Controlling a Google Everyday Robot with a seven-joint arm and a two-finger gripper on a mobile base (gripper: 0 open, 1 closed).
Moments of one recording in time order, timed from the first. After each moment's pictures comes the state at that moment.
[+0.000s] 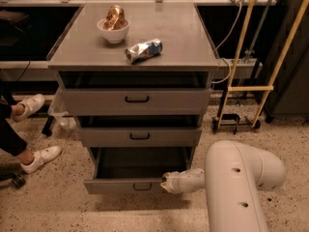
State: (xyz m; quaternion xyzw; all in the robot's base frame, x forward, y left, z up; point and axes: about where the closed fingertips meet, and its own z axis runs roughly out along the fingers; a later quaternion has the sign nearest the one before) arm 0.617 -0.063 0.189 -0.54 0.79 0.08 0.28
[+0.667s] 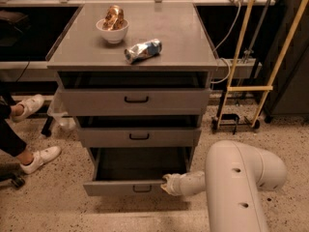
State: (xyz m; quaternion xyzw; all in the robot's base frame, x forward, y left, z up) arm 0.604 -0.066 0.187 -0.54 0.79 0.08 0.29
